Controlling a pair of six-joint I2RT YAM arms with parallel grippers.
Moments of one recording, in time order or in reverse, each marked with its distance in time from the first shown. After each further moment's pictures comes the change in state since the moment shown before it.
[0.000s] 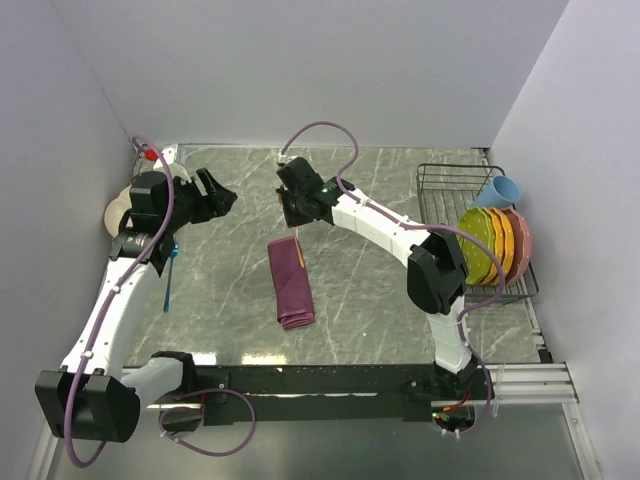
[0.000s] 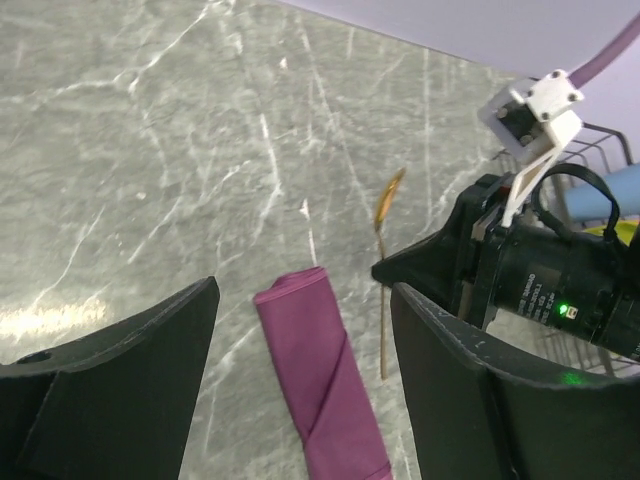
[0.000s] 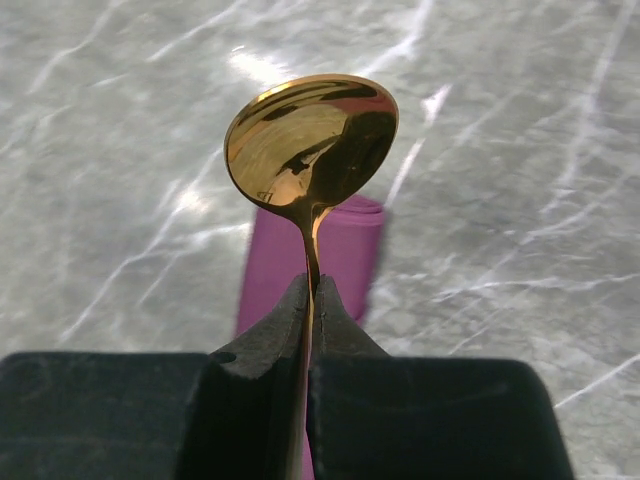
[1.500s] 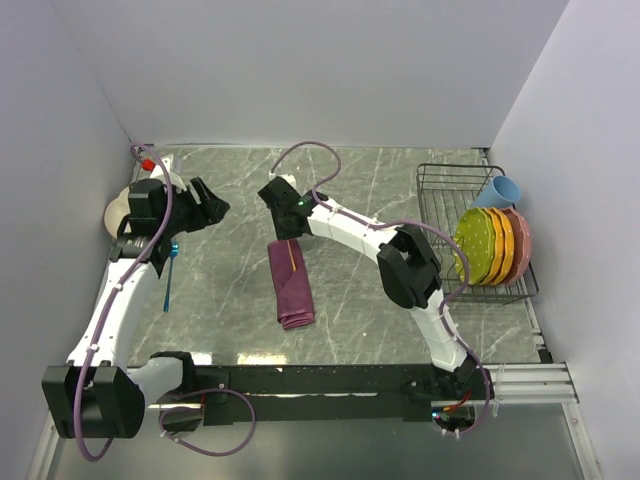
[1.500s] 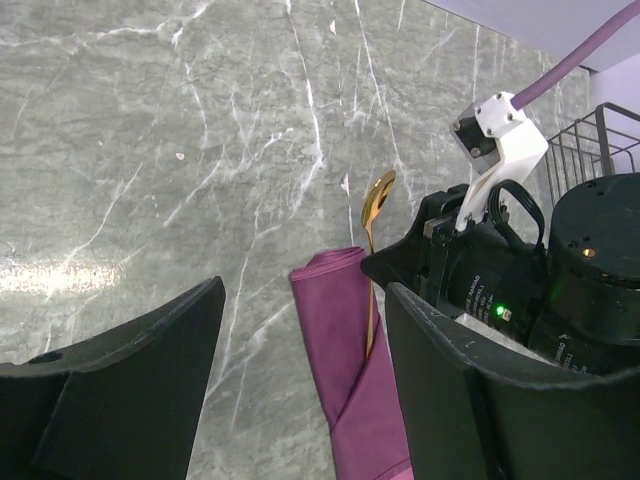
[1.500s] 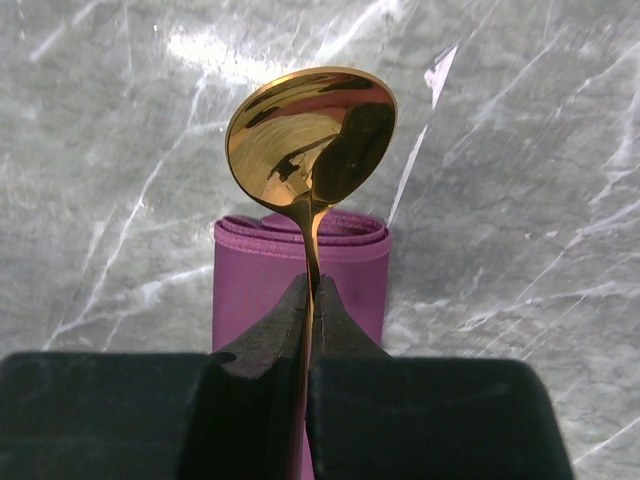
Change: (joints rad) left arm 0.073 0.006 -0.085 0.001 0.021 0.012; right arm 0.056 0.179 0.057 -0.006 0.159 0.103
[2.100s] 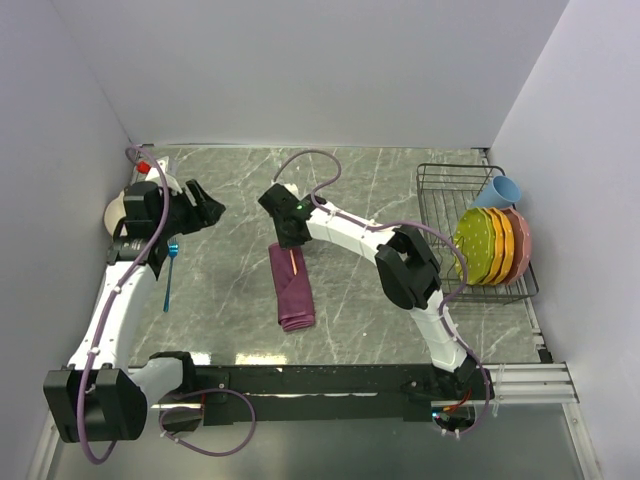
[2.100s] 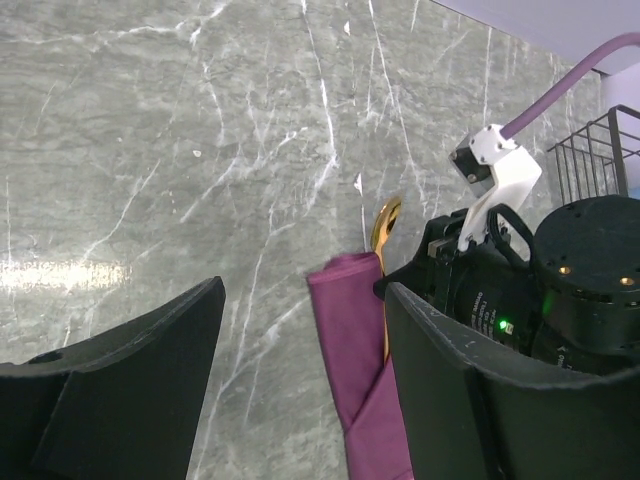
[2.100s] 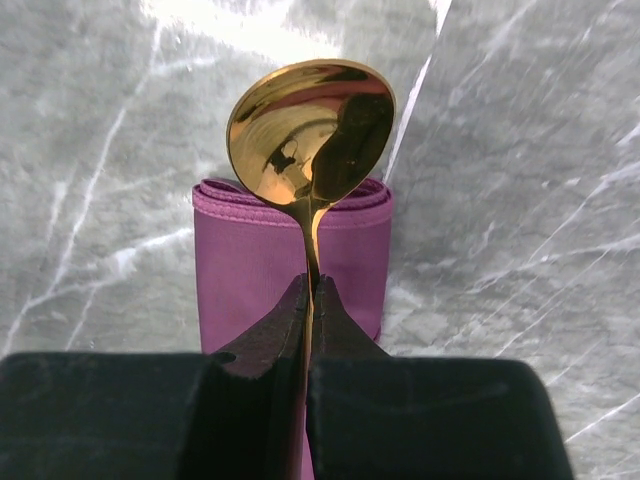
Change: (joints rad) left arm 0.031 -0.018 -0.017 -0.005 0.014 0.019; right arm 0.017 0.000 -0.033 -0.058 -0.014 0.045
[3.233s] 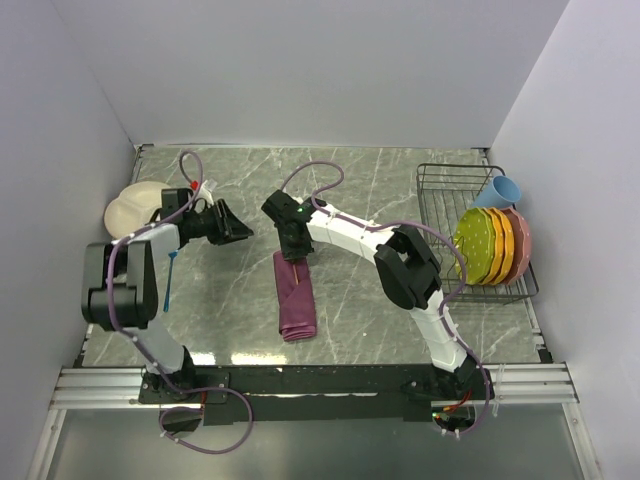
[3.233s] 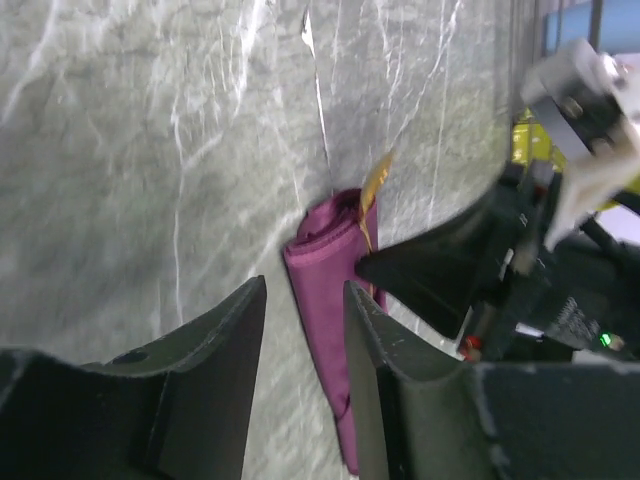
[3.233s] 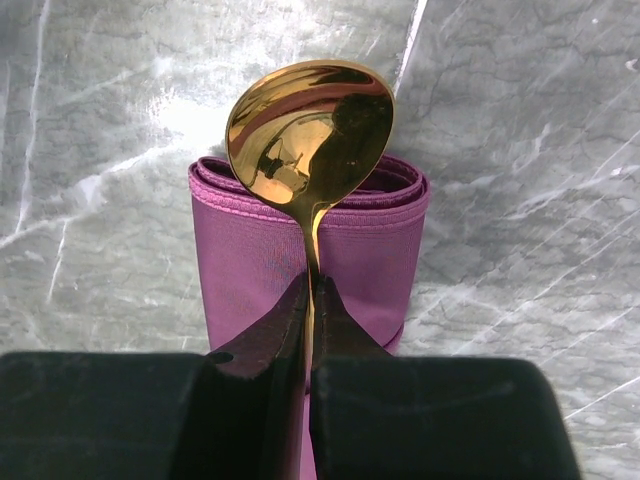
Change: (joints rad) left arm 0.034 0.583 -0.011 0.229 0.518 0.015; right arm -0.003 -0.003 -0.040 -0.097 -0.114 0.091
